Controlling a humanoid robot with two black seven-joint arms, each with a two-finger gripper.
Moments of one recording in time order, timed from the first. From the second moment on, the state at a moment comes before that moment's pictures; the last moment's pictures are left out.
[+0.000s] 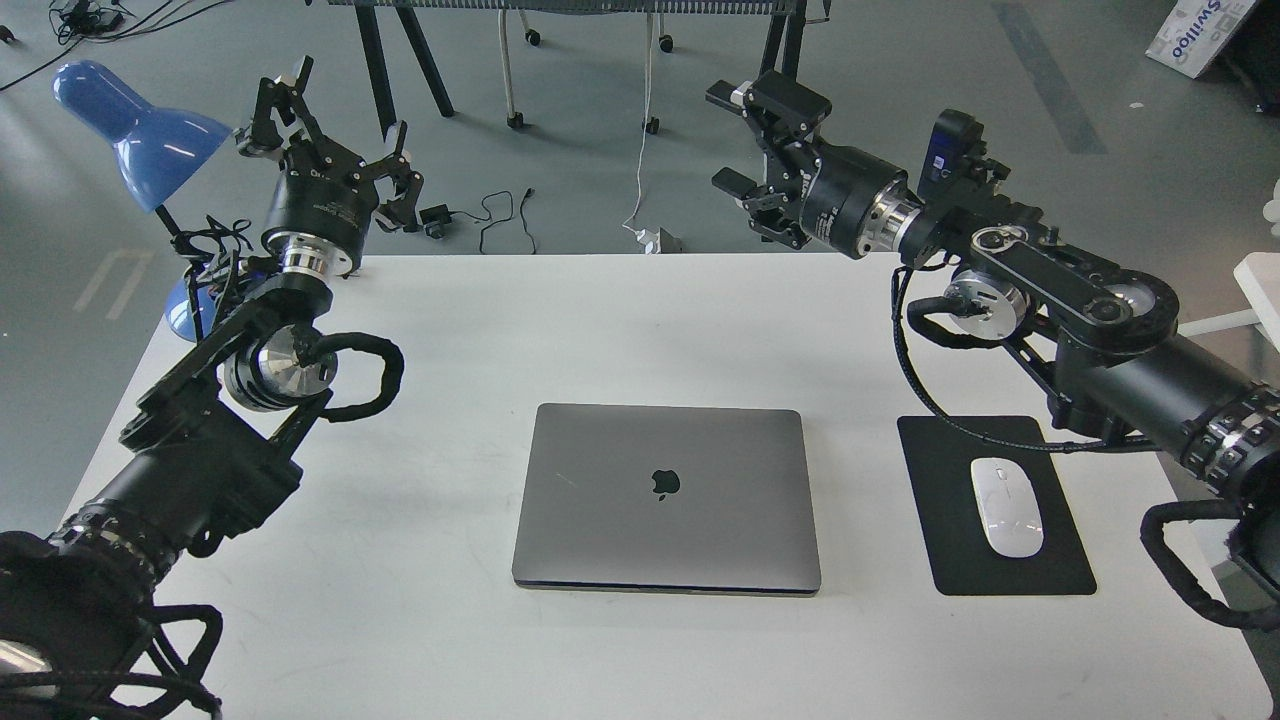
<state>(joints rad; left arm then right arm) -0.72 0.16 -1.01 -0.71 0.18 -0.25 -0.49 0.98 -0.23 0.62 0.76 -0.51 0.36 0.28</state>
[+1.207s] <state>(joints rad) -0.73 0.16 -1.01 -0.71 0.18 -0.25 -0.49 0.71 -0.18 1.08 0.81 -0.13 0.43 0.29</state>
